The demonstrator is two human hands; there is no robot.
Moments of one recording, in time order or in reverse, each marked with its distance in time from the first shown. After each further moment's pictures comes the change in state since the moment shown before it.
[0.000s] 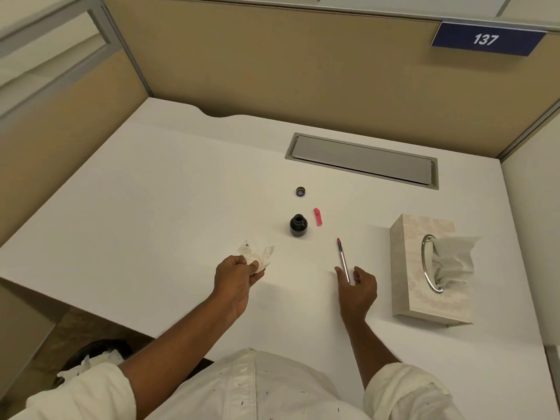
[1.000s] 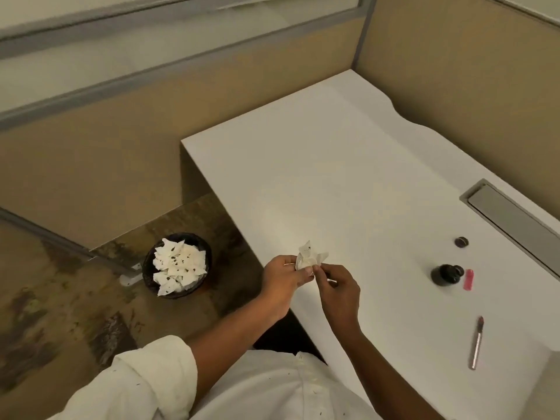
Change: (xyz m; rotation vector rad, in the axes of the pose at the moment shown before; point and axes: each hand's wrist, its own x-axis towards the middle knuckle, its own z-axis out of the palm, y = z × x) left_hand -0.014 -0.026 -0.186 -0.303 0.215 0.054; right_hand -0.235 -0.138 0.101 0.001 -0.977 -0.383
